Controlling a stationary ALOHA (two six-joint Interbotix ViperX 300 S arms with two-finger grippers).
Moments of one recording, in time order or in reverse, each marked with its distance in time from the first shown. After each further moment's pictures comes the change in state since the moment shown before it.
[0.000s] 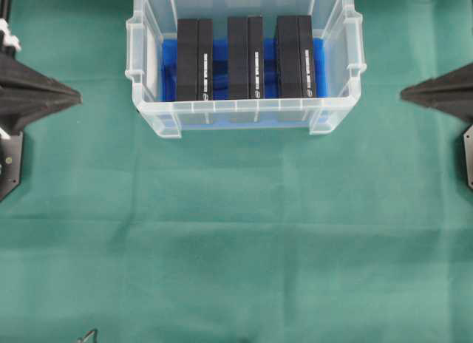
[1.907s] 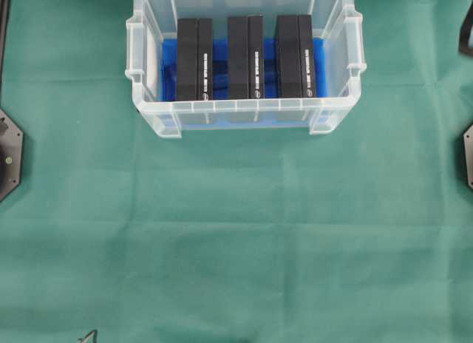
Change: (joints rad) left arm -0.081 0.232 -0.503 0.034 1.470 -0.902; right arm 0.000 0.308 -0.466 -0.029 1.543 0.744
